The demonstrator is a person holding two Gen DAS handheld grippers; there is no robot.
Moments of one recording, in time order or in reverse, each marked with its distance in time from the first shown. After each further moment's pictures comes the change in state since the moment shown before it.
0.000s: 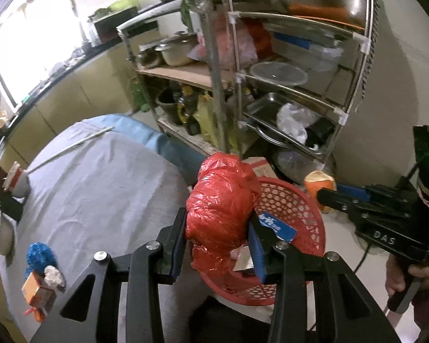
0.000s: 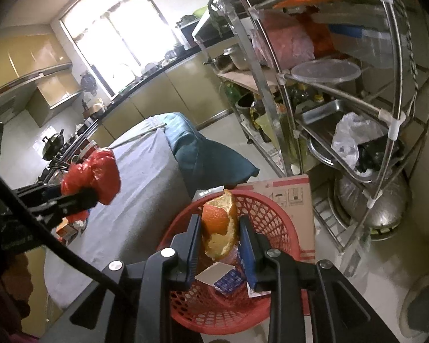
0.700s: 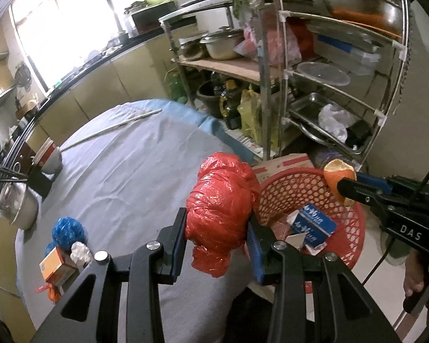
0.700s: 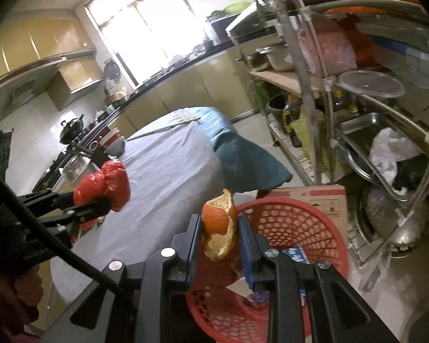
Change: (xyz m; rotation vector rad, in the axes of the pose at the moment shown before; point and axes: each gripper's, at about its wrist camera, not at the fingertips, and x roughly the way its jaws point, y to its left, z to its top) left arm -0.015 0.049 -0.029 -0.087 -0.008 0.168; right arm 0.024 0.052 0.004 -0.096 0.000 0.080
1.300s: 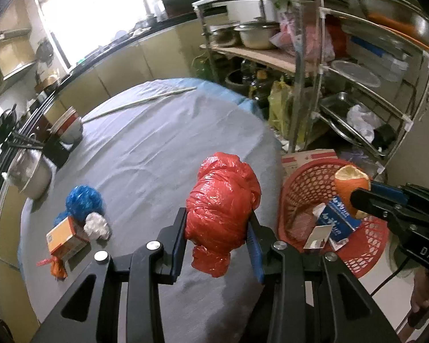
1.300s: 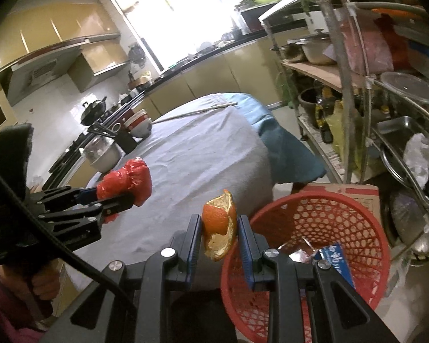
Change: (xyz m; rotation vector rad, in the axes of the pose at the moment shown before) left arm 0.010 0.042 -0.032 -0.103 0.043 0.077; right arm 0.028 0.047 -0.008 -0.077 0.059 0.111
